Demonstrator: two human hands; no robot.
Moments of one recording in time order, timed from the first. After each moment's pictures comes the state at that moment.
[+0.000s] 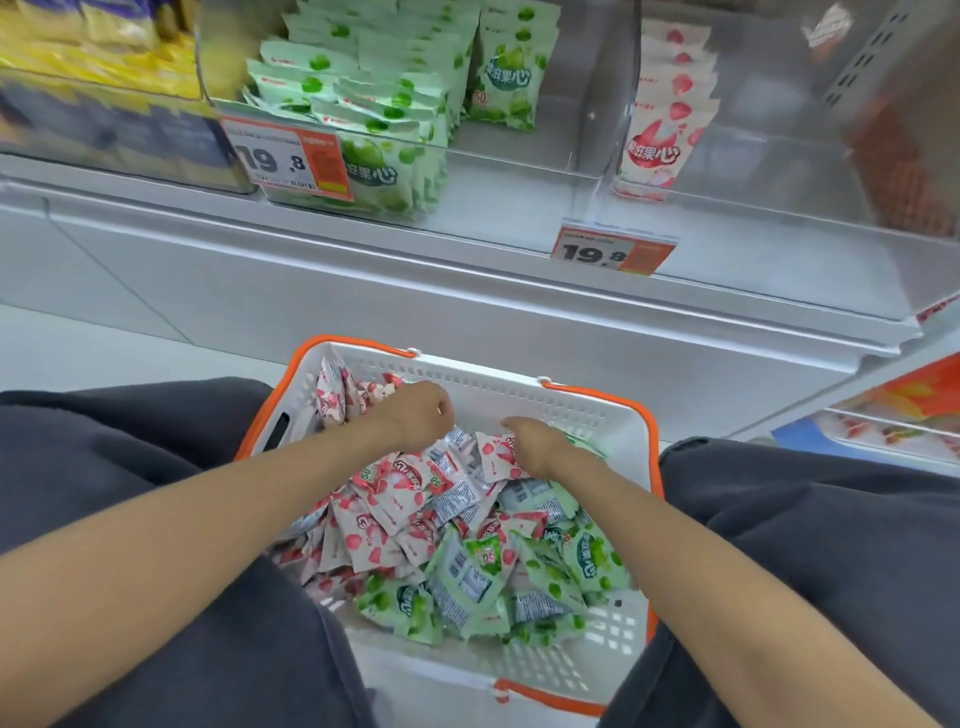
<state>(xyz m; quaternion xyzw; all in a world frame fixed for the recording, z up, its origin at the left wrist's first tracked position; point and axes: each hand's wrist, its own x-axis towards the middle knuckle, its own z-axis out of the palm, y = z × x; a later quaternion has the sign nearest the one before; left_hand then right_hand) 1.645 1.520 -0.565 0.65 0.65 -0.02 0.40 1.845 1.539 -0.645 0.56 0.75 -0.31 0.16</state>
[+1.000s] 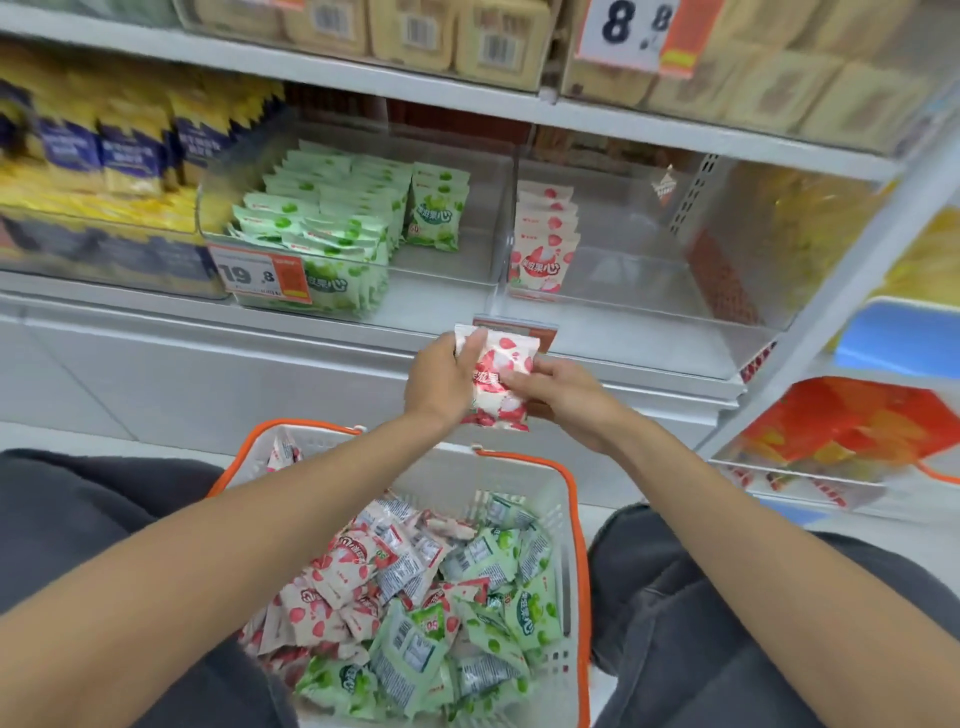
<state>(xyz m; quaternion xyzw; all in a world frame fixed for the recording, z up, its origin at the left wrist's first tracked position) 1.750 1.549 -0.442 0.58 0.64 0.43 0.28 1.908 1.537 -0.411 0.51 0.53 -0.60 -0.32</state>
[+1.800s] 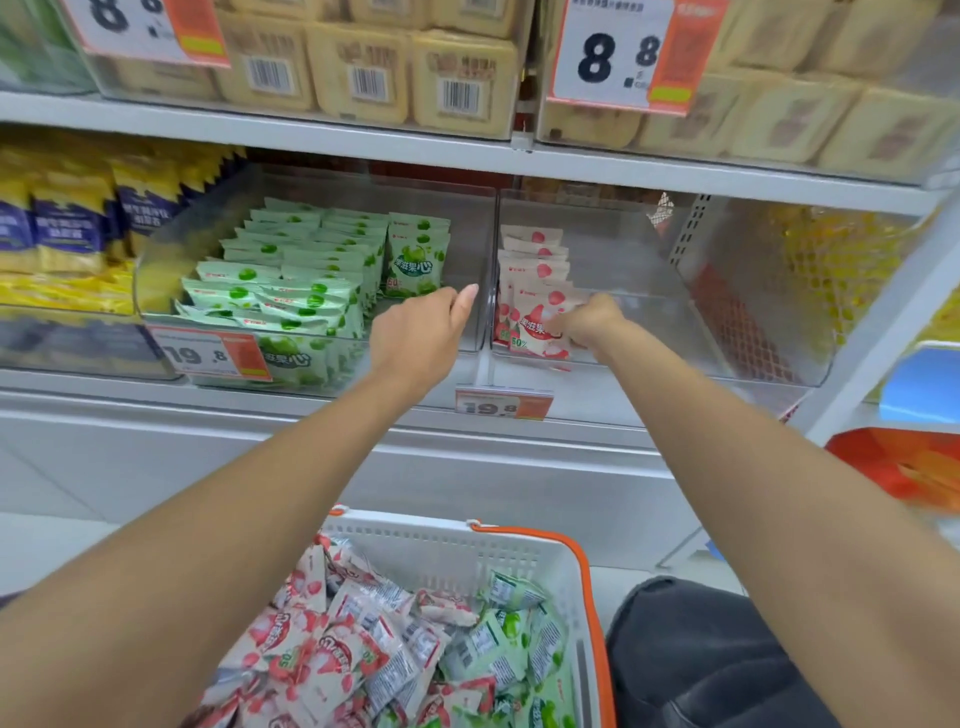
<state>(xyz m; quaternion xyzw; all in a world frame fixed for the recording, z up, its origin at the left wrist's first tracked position) 1.736 1.664 -0.387 0.71 0.65 0.27 -0.04 1.934 1.703 -0.361 0.75 0.50 -0.34 -0.27</state>
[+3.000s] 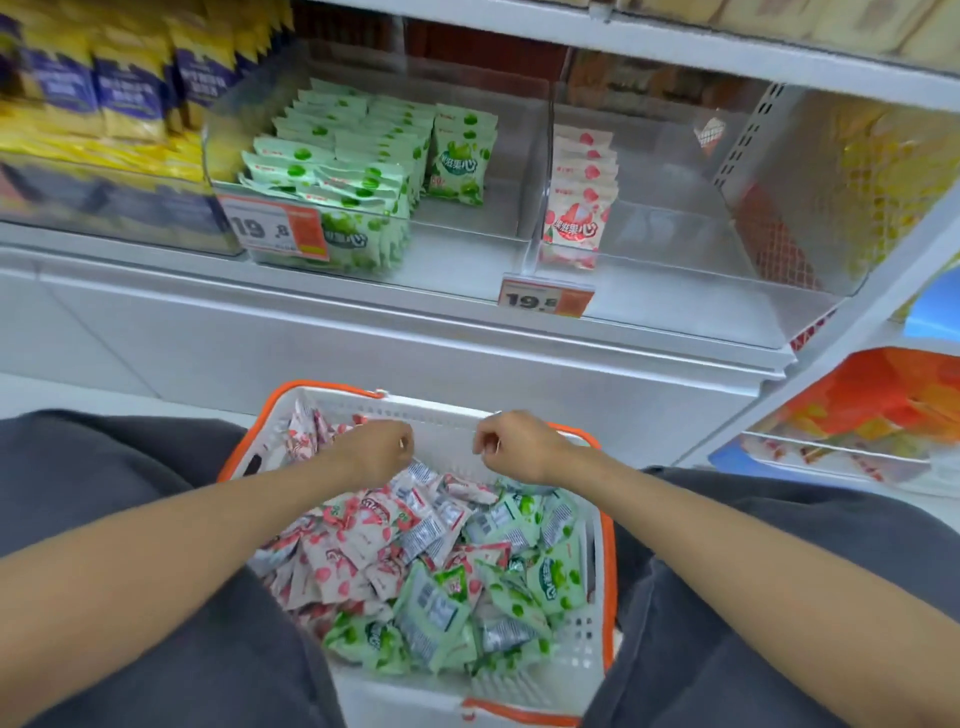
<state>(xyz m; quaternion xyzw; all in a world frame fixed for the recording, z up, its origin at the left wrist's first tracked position) 1.643 1.502 -0.538 0.72 0.63 -0.04 0.29 1.864 1.517 -0.505 0.50 0.82 -0.29 0.02</state>
